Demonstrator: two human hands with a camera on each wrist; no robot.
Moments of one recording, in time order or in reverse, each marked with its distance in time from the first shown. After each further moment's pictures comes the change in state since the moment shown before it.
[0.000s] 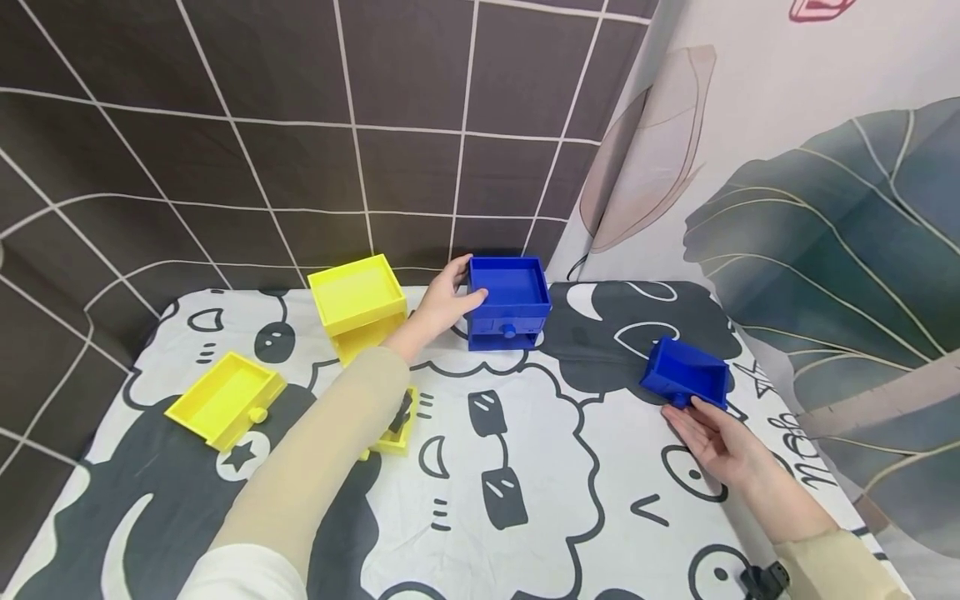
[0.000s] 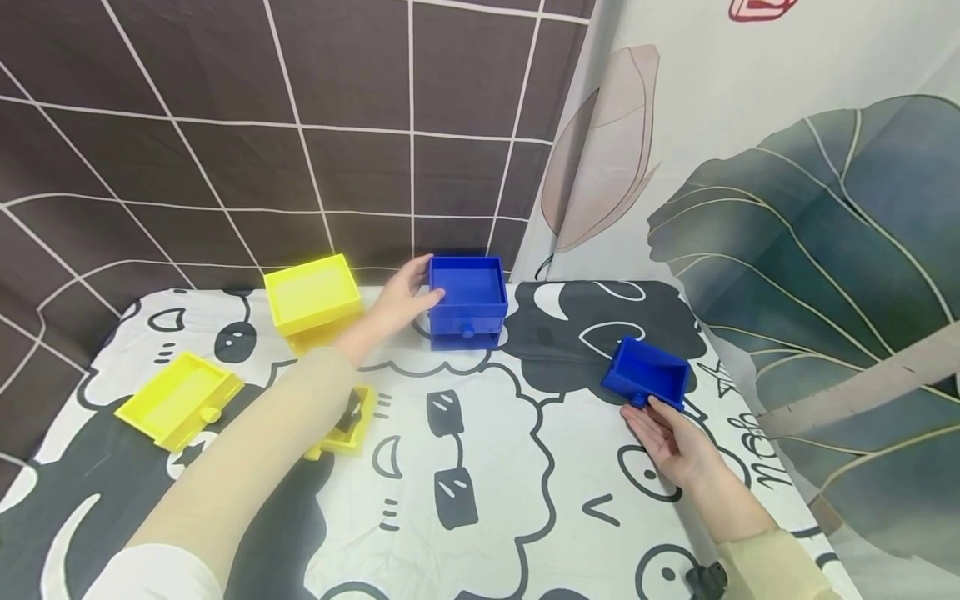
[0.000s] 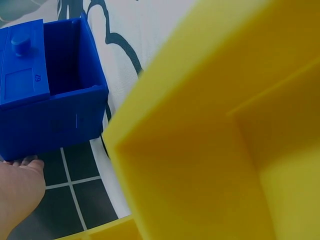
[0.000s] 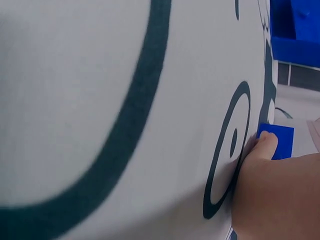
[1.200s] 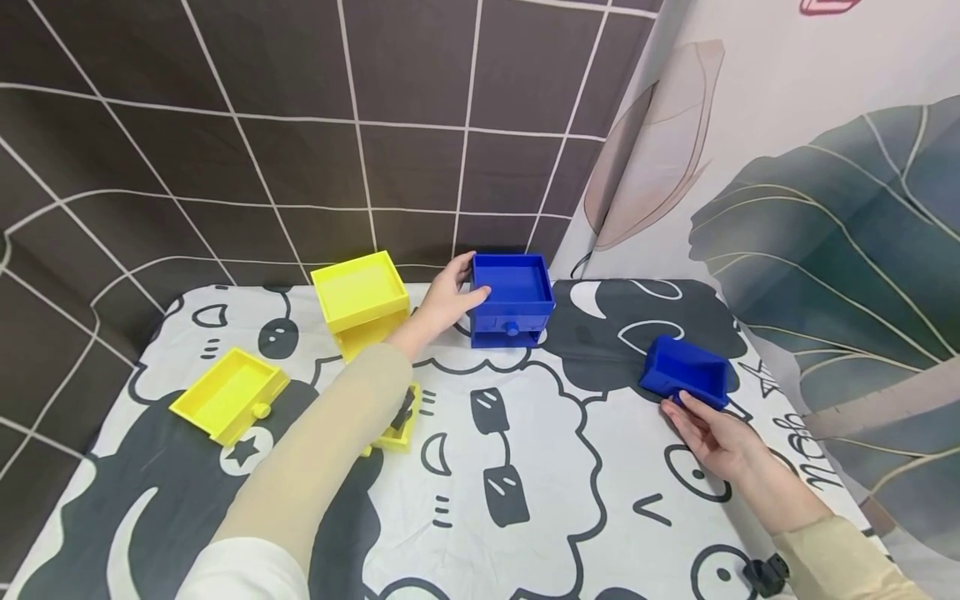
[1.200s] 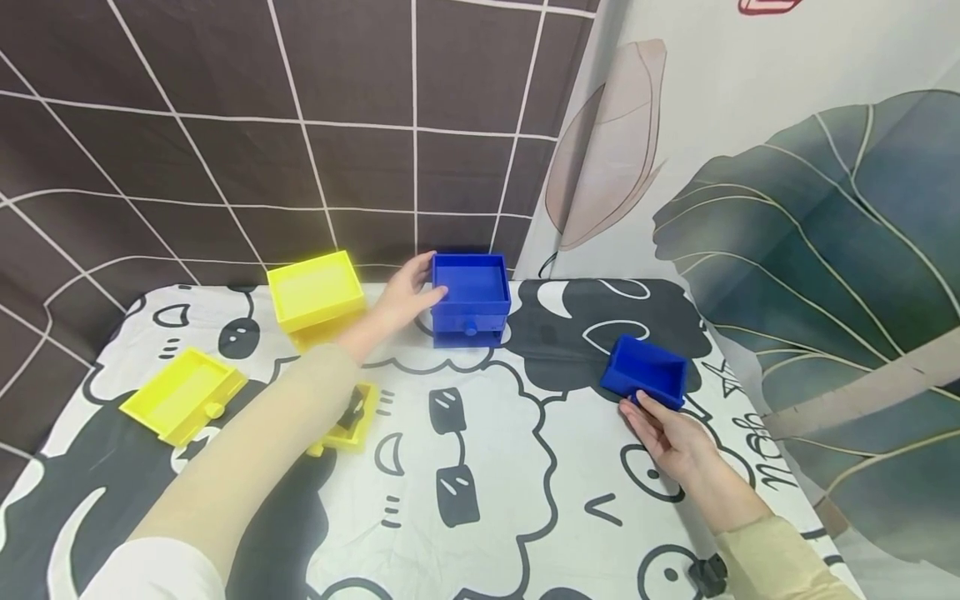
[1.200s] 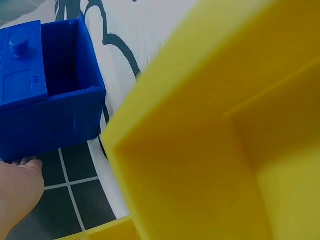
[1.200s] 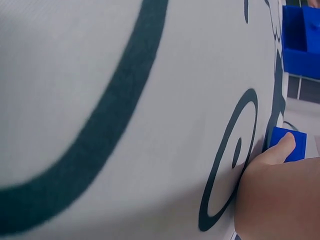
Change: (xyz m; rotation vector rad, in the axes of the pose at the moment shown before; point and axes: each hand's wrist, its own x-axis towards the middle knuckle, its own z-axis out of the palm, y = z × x) left_hand 0.001 -0.001 0.002 -0.011 0.011 -0.003; right_hand 0.008 0.003 0.013 -0.079 0.054 -0.012
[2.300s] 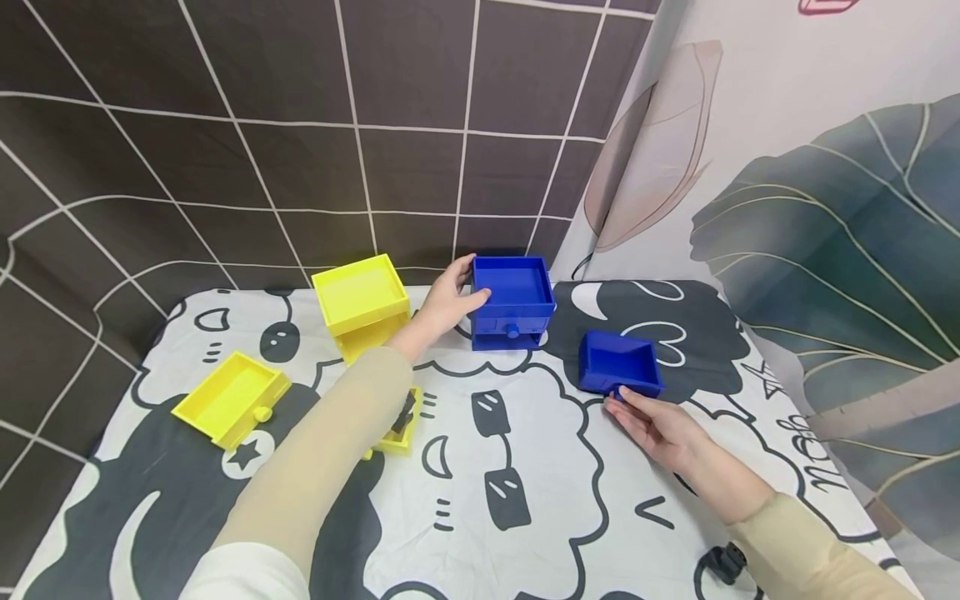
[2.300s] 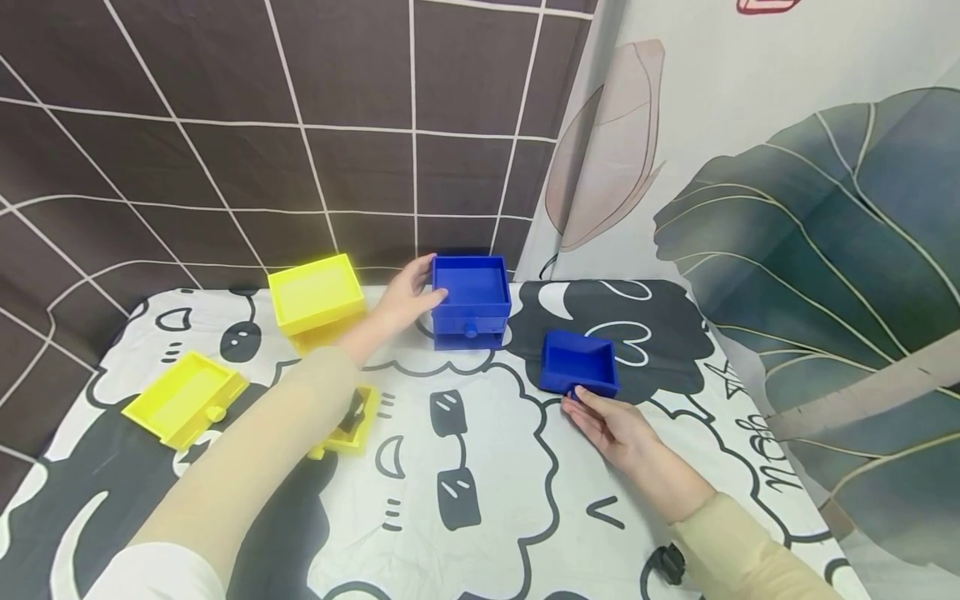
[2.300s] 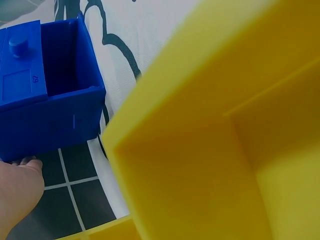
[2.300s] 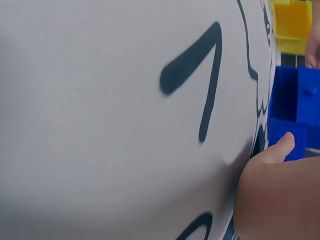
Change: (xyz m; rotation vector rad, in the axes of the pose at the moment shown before) left_hand -0.001 0.001 0.001 -0.001 -0.002 -0.018; right_hand 0.019 0.039 0.059 -0.225 -0.113 -0.048
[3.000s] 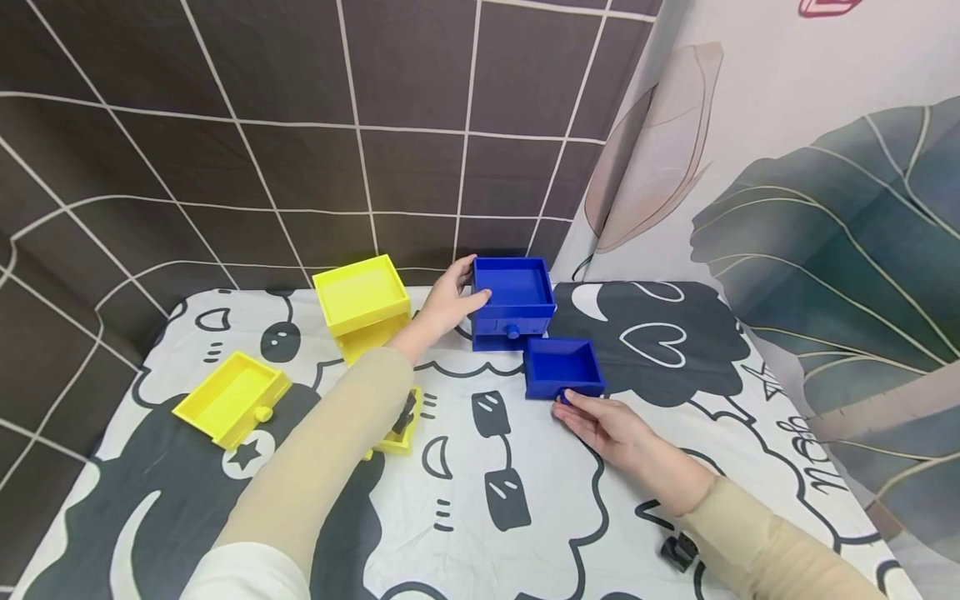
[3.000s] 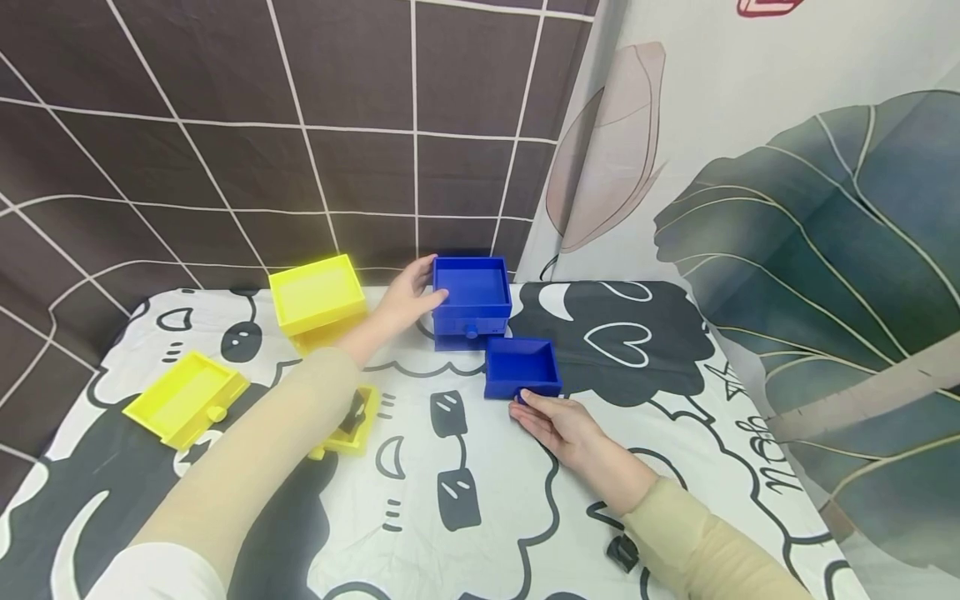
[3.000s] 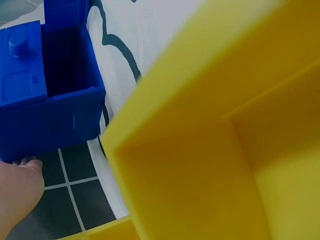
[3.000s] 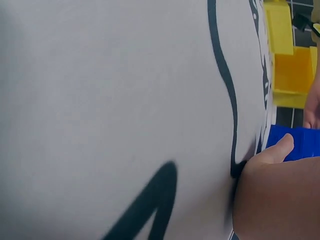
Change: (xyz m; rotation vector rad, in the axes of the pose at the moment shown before) left_hand 0.001 -0.001 0.000 -0.008 0.002 0.008; right_hand 0.021 0.032 0.054 -0.094 -0.063 0.012
